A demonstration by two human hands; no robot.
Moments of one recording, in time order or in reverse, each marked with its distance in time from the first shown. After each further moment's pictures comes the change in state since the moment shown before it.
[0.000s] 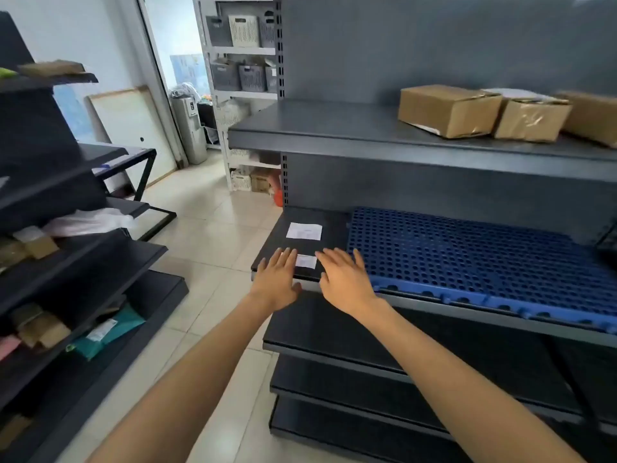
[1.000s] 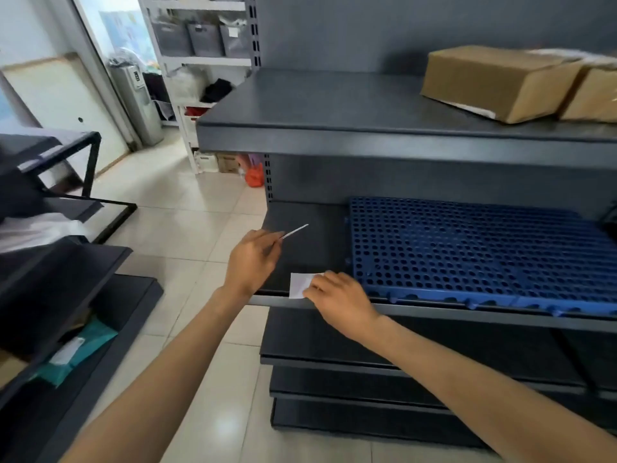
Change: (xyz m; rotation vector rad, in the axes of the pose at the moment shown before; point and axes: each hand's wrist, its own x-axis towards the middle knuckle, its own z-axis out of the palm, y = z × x) left_hand 0.077 -0.057 -0.020 -0.406 0.500 0.193; right_hand 0.028 0.003 0.047 -0.215 0.128 -0.301
